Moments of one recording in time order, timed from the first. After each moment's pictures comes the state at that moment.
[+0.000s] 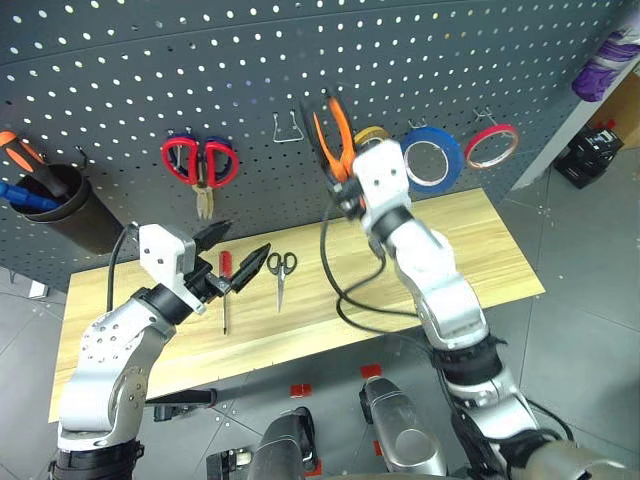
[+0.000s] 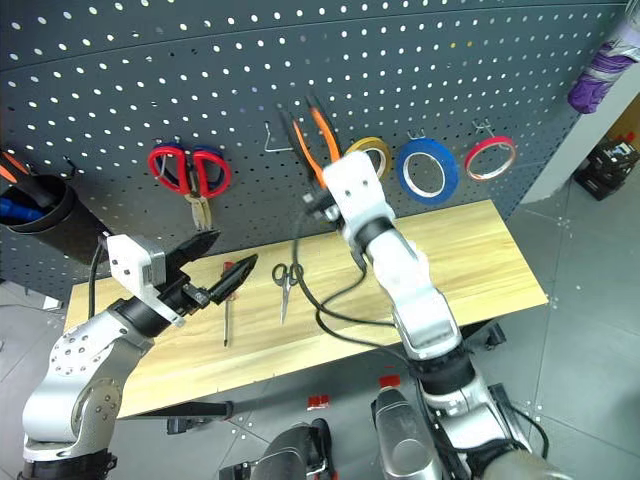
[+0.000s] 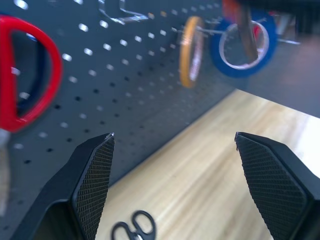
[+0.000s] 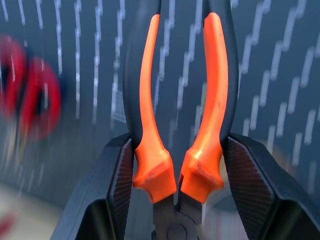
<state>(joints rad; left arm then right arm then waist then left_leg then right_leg) -0.06 0.52 0.26 -0.44 -0.51 0.38 -0.54 -0.77 0.03 0.23 -0.07 -0.11 0.25 0.13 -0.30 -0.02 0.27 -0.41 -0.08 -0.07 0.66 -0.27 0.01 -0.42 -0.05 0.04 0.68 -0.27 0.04</state>
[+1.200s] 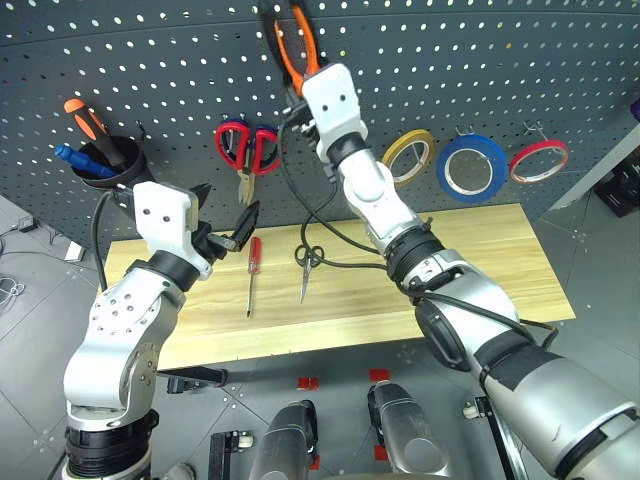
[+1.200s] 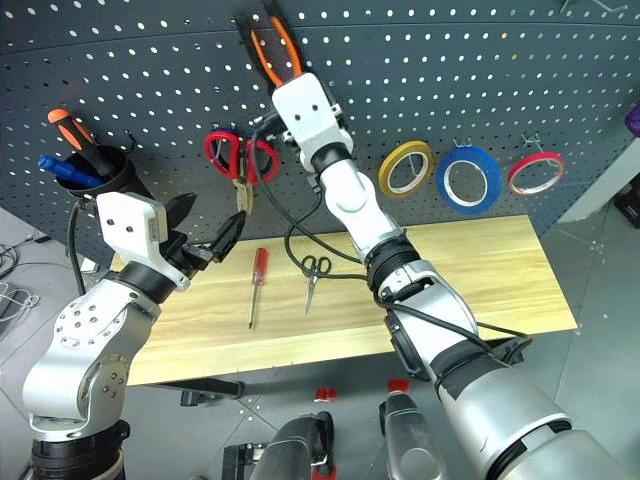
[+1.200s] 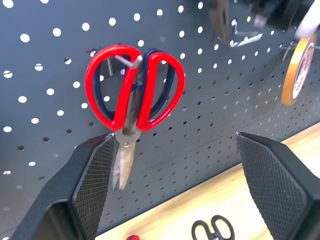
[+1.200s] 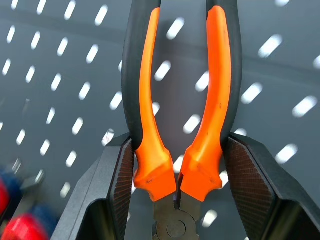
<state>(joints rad) -0.20 0.48 0.23 -0.55 -0.42 0.56 -0.28 -1.33 0.08 0.09 1.09 -0.14 -0.54 -0.09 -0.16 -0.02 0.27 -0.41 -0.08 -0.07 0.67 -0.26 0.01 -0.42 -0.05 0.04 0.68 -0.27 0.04</state>
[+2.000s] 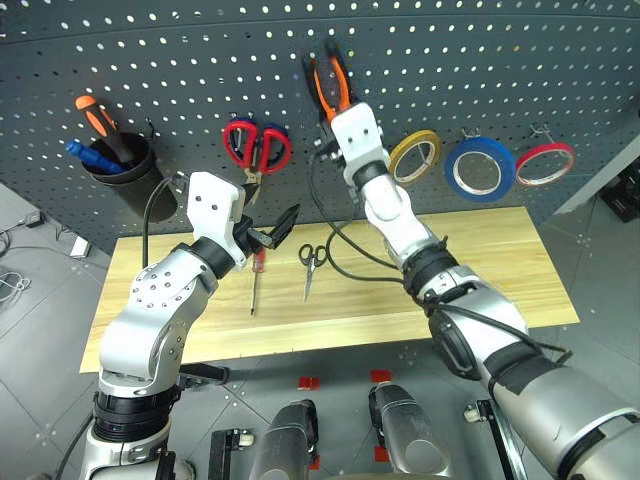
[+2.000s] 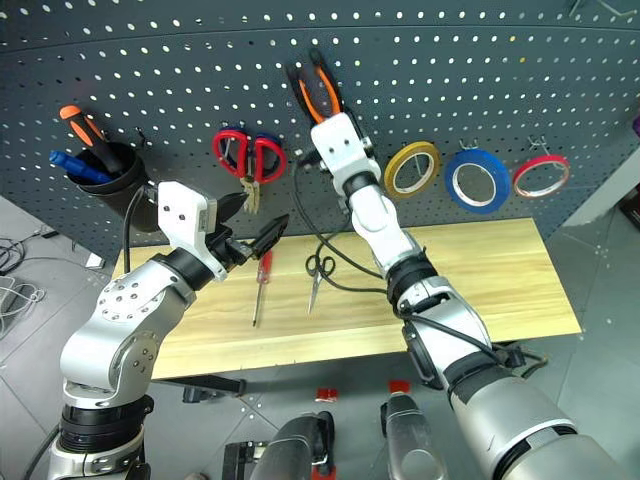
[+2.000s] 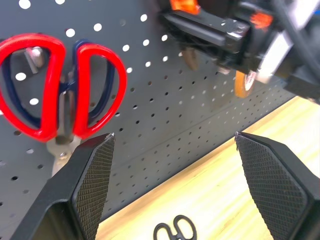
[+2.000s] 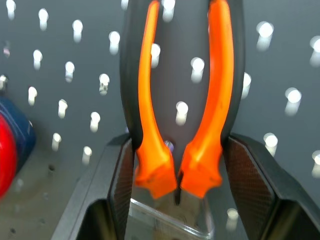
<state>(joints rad) -0.32 0.48 0.09 -0.45 -0.41 0.60 -0.34 -1.19 0.03 0.09 1.10 -0.19 -0.48 -0.11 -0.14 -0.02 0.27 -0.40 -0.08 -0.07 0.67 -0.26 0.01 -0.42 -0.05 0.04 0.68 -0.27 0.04</state>
